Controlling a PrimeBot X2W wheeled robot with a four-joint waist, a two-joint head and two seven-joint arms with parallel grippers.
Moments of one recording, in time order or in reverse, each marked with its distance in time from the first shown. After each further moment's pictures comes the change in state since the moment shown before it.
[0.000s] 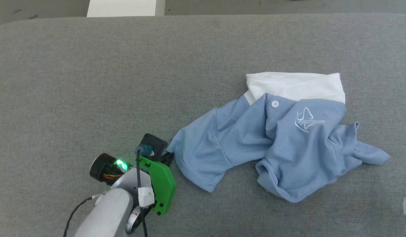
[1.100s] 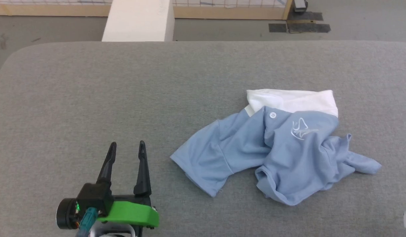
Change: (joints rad) left arm 0.349 -0.131 0.232 -0.319 0.042 0.287 -0.611; right arm 0.054 0.000 -0.017 0.047 -0.027 0.000 -0.044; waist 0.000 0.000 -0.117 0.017
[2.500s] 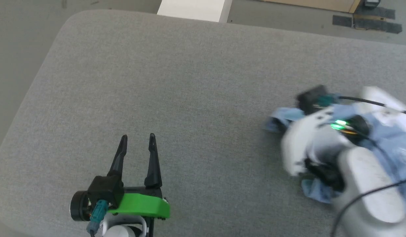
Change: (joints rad) left arm -0.062 -0.060 -0.015 0.075 -0.004 -0.014 -0.034; right arm -0.524 -0.137 0.704 0.305 -0.001 0.000 0.580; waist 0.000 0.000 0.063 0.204
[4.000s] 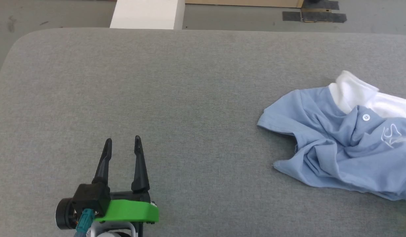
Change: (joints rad) left arm 0.052 0.024 0.038 -0.074 0.003 0.026 -0.001; right arm 0.368 -0.016 -0.826 -0.026 -0.052 0.000 -0.044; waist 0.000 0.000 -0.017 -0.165
